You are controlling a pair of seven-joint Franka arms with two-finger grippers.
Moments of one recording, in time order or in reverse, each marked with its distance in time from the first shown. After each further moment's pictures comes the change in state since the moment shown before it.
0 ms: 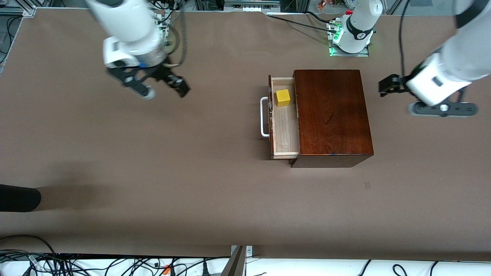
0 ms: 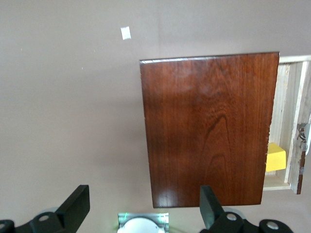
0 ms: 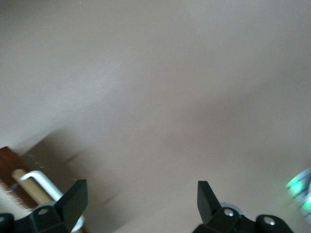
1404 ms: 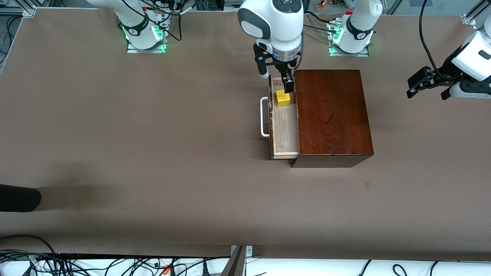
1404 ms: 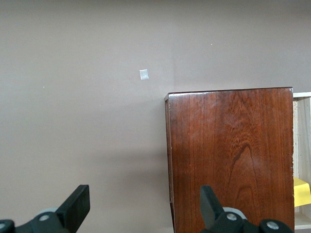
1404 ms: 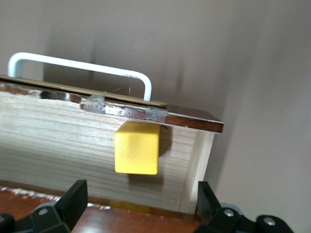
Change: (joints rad) left arm -0.007 -0.259 0.123 -0.379 -0.032 0.344 0.116; right arm 0.422 0.536 -0.001 0.370 0.000 0.295 1.106
